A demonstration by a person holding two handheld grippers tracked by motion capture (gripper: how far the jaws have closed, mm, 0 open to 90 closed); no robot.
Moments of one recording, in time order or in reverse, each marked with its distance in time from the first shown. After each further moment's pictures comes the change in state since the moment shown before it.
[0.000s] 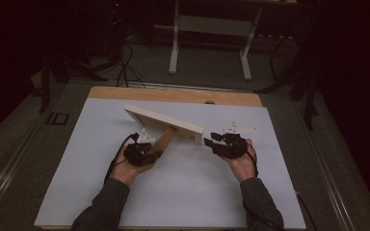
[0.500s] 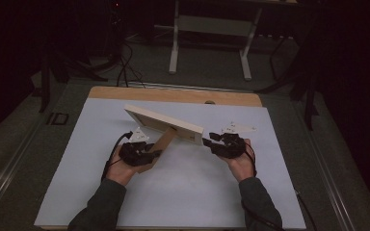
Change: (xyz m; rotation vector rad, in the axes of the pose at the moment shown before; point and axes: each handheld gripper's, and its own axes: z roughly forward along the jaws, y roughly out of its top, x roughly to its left) left arm 0.003 0.000 -0.020 -0.082 -0.051 -0.015; right arm 0.001 0.001 0.004 0.001 0.008 0.001
